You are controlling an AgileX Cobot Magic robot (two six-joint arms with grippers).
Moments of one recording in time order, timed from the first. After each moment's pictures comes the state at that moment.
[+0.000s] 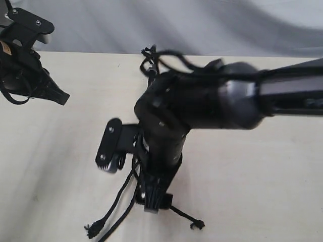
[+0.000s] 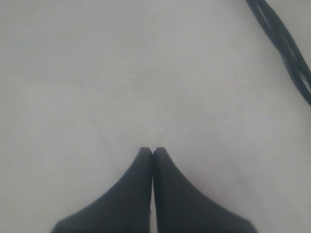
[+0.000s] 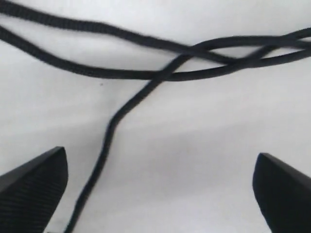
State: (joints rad) left arm -0.14 1.47 -0.95 0.00 0.50 0.26; right arm 0.81 1.83 -1.18 -0.19 0.81 -0.37
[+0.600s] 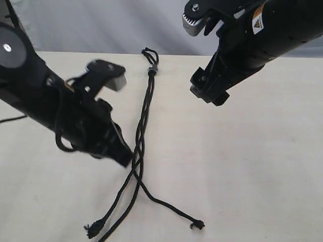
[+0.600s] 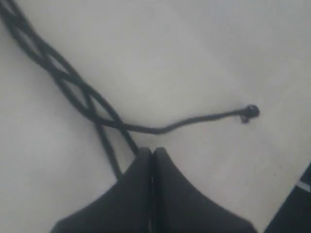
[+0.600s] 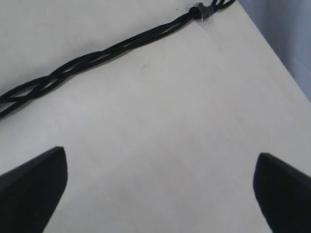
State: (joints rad) left arm -0.47 1.50 -0.91 -0.59 0.71 0.57; right arm 0.48 1.42 -1.15 -0.22 0.73 -0.26
